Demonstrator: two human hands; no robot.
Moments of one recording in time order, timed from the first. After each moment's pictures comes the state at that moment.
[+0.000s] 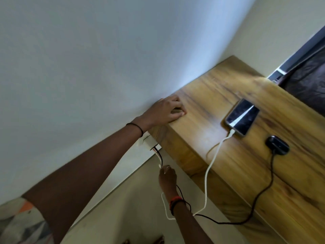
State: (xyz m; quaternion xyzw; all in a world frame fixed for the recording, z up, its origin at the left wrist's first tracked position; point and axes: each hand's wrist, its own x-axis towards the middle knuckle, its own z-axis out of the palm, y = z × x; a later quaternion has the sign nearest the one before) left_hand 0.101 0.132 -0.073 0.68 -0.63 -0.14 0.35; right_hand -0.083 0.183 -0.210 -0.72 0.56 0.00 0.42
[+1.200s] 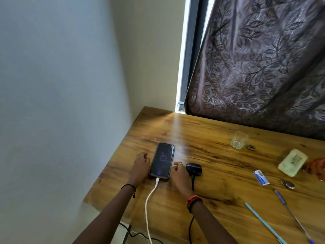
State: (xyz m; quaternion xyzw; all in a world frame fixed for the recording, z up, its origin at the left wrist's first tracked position) left_hand -0.024 -0.014 -0.027 0.79 -0.42 -0.29 0.34; right_hand -0.181 -0.020 -0.011 -0.59 0.64 -0.23 0.44
